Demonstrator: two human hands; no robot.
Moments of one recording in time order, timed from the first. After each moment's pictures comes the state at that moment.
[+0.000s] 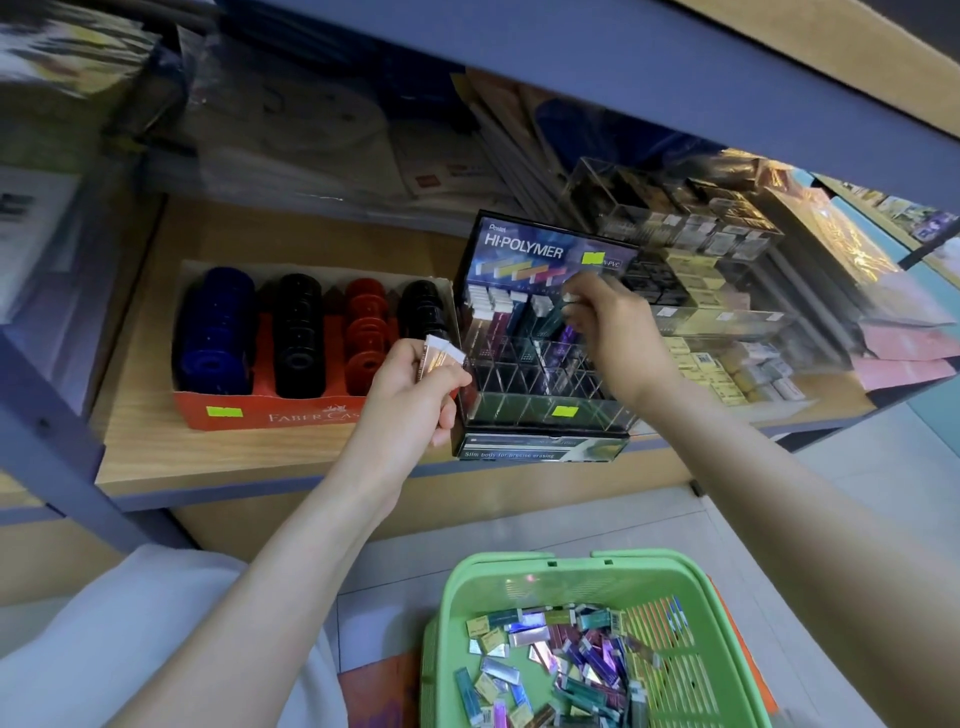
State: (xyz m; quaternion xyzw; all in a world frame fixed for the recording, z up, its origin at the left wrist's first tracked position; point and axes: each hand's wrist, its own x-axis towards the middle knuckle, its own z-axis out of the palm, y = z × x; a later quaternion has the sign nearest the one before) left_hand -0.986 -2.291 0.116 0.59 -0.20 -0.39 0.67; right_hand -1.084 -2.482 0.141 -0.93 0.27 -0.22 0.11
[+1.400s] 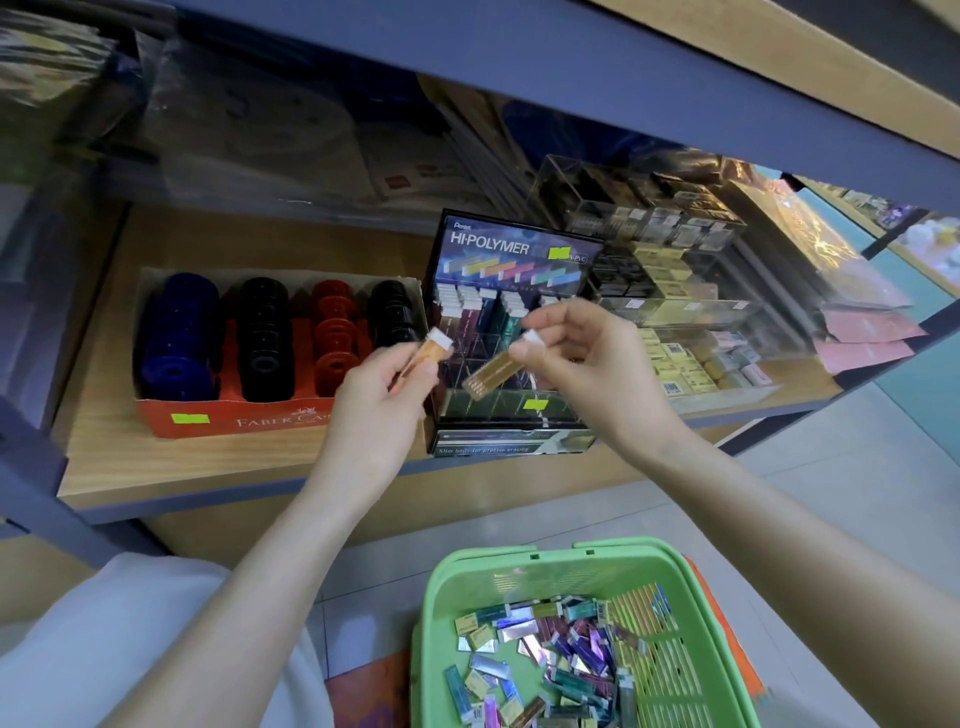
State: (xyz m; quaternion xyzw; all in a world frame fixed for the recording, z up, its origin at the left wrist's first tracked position) left_hand -0.991 -2.291 0.112 0.65 -0.31 -0.27 0.64; right_hand -1.112 -2.415 0.167 -0.83 0.30 -0.24 0.41
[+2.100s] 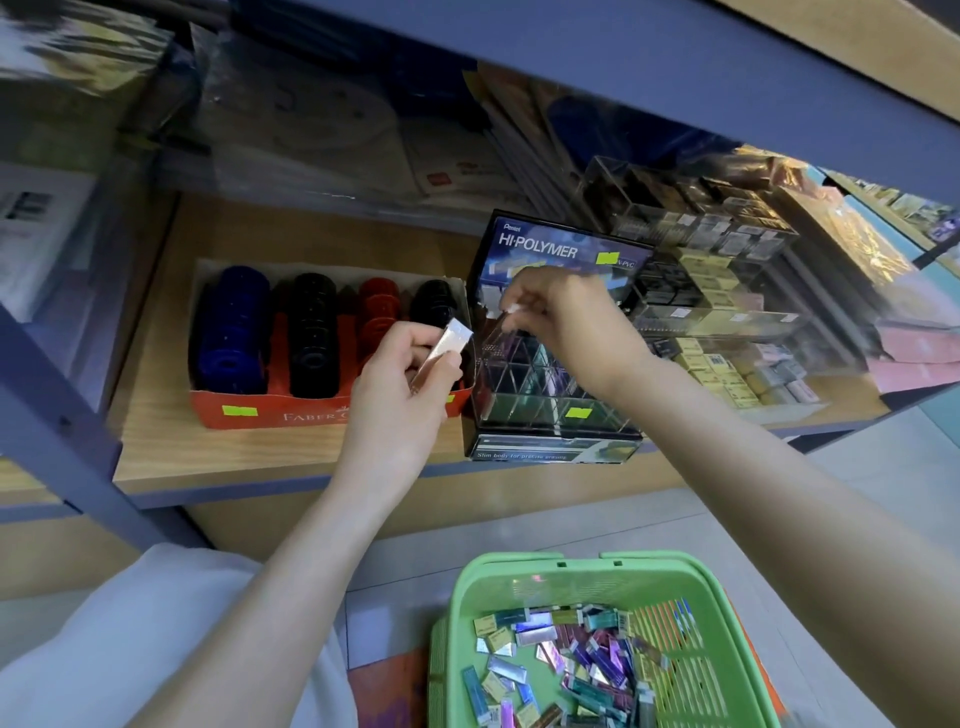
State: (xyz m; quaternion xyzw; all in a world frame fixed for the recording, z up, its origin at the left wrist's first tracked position) left_hand -0.977 -2.285 0.109 0.68 -0.28 -0.21 0.65; right_hand -1.045 -2.444 0.160 -0.95 0.20 -0.14 0.17
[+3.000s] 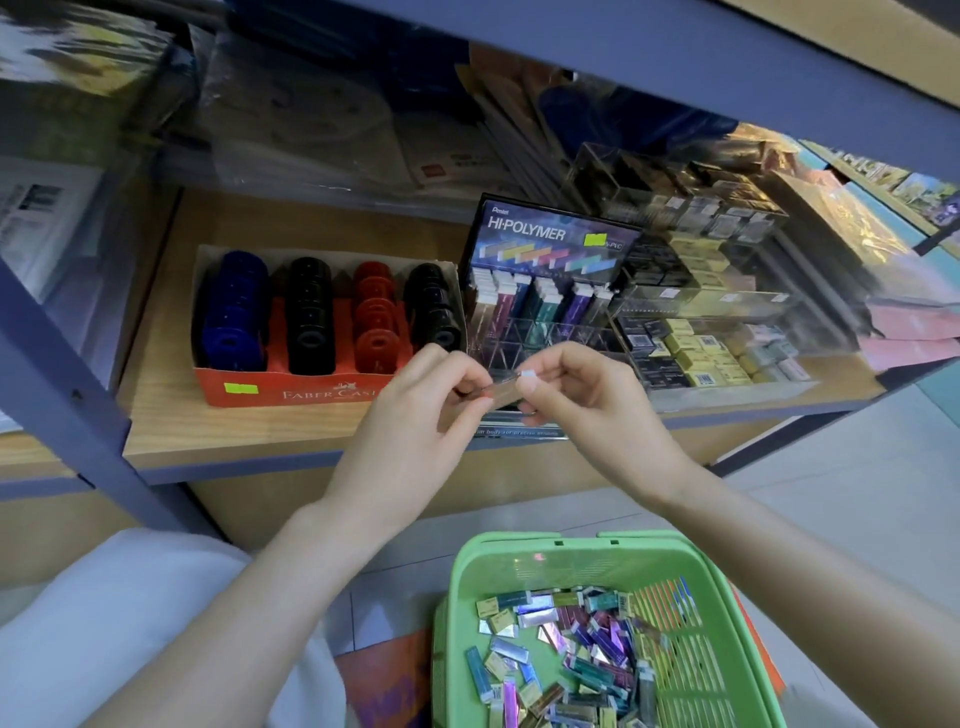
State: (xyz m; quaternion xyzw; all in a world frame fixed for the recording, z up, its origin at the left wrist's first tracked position) left_hand -0.999 -2.264 0.097 0.69 -0.50 -0.09 0.52; right_hand -1.120 -2.381 0.143 -0.81 0.27 -0.19 0.49
